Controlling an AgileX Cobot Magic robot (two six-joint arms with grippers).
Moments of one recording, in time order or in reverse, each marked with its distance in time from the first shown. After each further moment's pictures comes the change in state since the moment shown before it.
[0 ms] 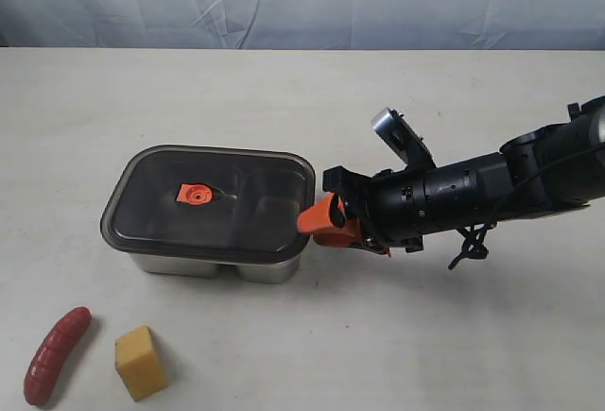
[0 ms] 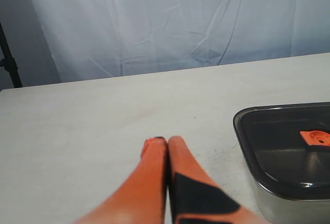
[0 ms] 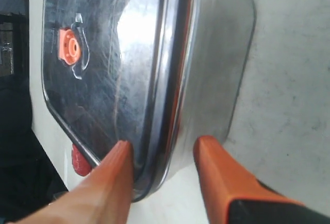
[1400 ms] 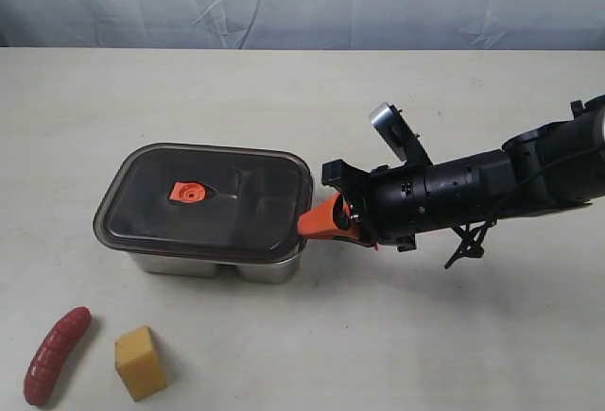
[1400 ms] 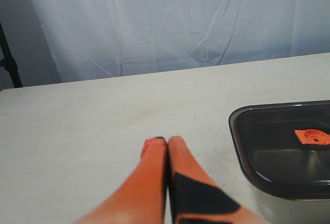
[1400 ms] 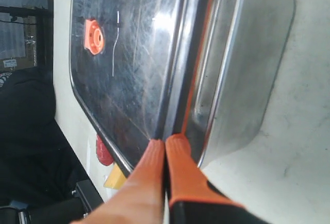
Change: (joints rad) left arm 0.000 0.000 0.000 0.000 0.000 0.000; right arm 0.000 -0.009 0.000 0.000 0.068 0.013
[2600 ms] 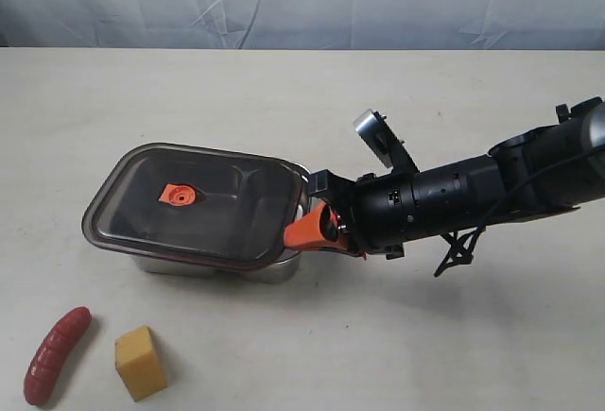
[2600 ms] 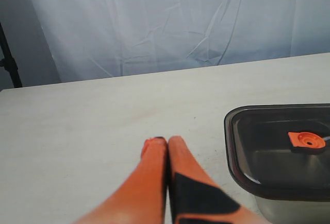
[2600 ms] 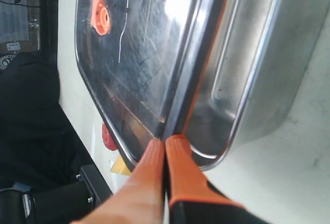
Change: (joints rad) left arm 0.000 0.000 0.000 0.000 0.000 0.000; right arm 0.047 0.000 0.000 0.000 0.012 0.002
